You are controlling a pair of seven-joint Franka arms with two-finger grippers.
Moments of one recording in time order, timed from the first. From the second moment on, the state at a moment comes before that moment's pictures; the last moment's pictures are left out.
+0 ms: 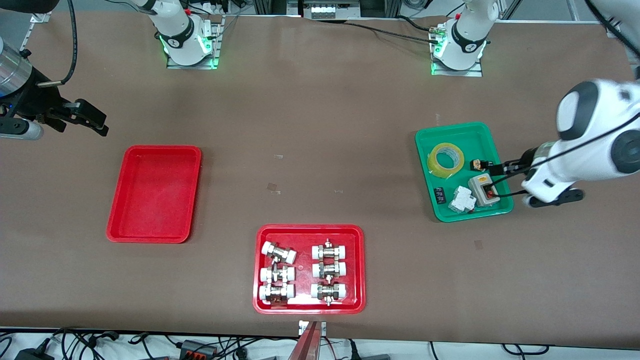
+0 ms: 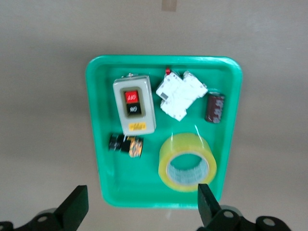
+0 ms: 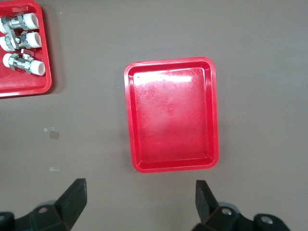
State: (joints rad) left arm 0.36 0.33 -0.41 -1.79 0.09 1.82 -0.29; right arm 0.04 0.00 0.03 -1.63 -0.01 1.68 0.17
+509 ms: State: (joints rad) left arm 0.36 0.34 -0.43 -2.17 0.09 2.20 -0.30; right arm 0.04 0.00 0.03 -1.63 -0.01 1.65 0.17
